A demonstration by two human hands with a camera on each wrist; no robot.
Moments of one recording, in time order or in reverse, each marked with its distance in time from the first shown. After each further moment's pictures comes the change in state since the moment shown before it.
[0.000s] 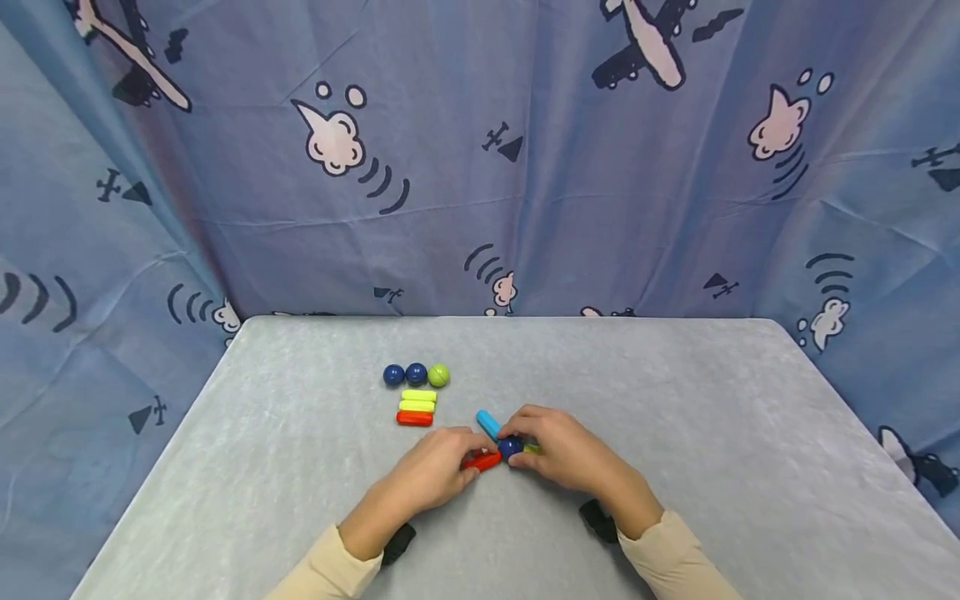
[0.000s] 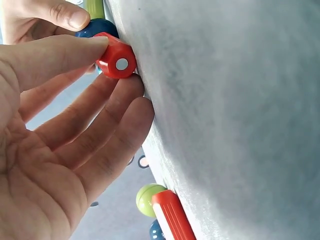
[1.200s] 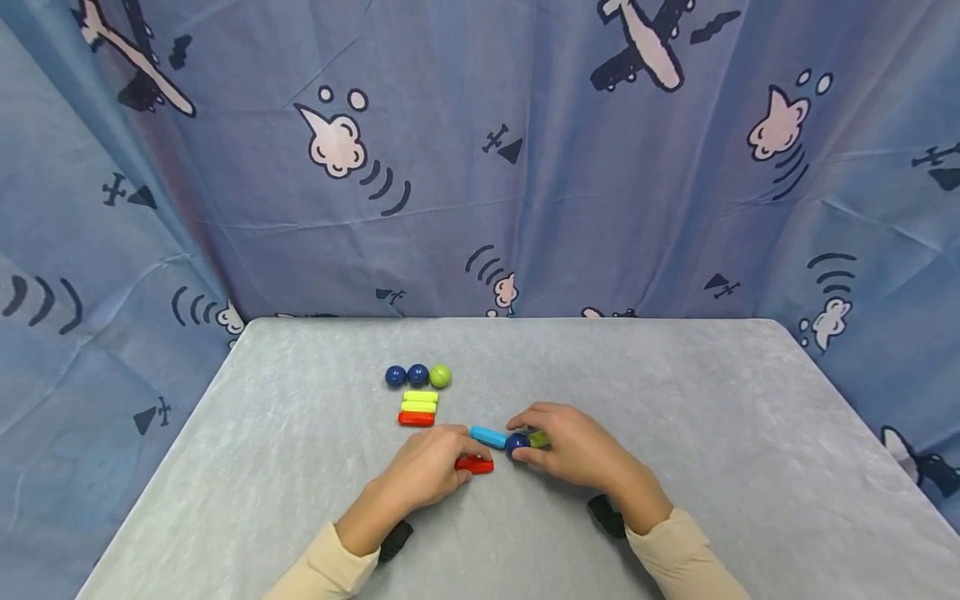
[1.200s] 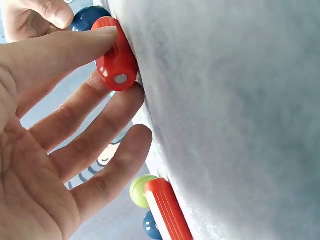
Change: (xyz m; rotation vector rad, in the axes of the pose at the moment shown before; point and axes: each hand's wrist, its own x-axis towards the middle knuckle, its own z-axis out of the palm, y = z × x) left_hand -0.004 -0.003 -0.005 0.111 -0.002 -0.024; right_hand -0.004 0.005 -0.006 -0.087 0.032 0.035
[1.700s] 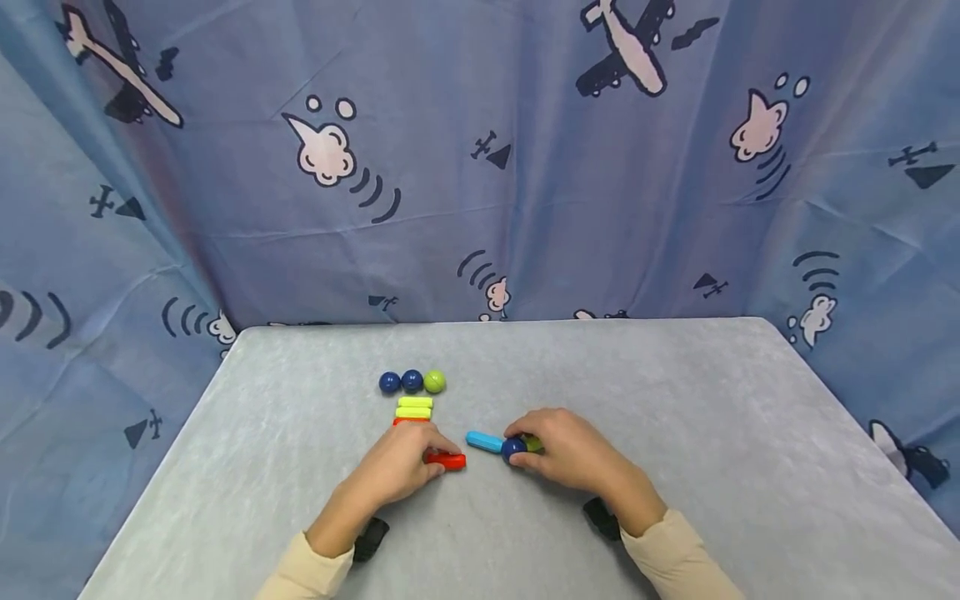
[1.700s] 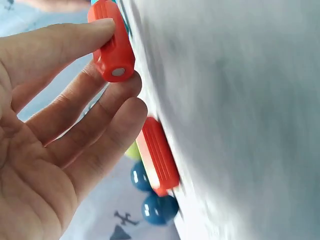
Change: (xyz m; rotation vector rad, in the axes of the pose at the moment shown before) left_hand -0.010 -0.019 -0.017 -0.064 0.008 -0.086; right_hand -0.001 0.000 0.001 -0.040 -0.024 0.024
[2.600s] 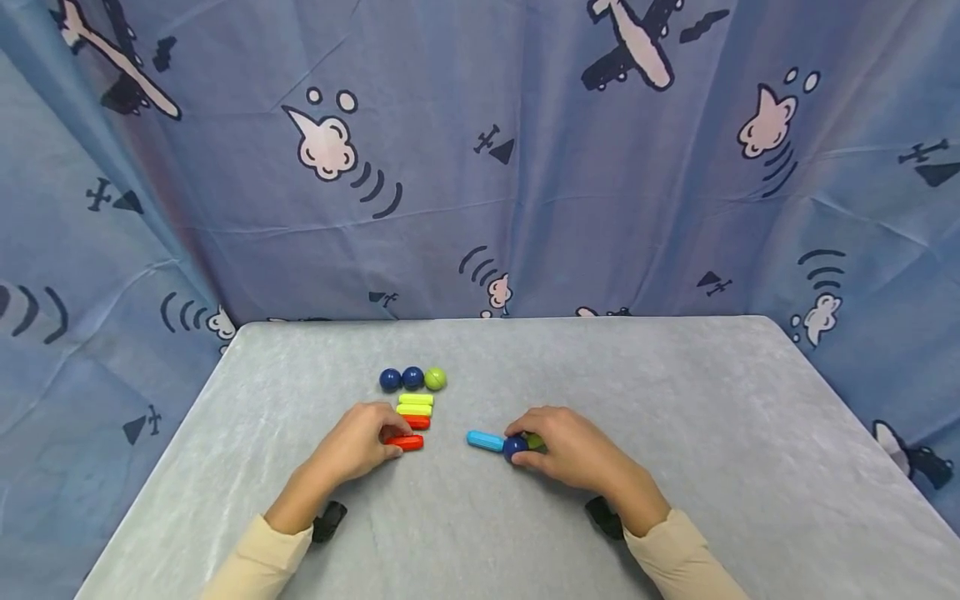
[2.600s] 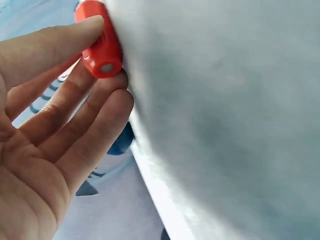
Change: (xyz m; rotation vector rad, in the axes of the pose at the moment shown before) left_hand -0.010 -0.047 -0.023 0.011 0.067 -0.134; right_hand -0.001 0.001 -0.001 -0.001 -0.012 -0.036
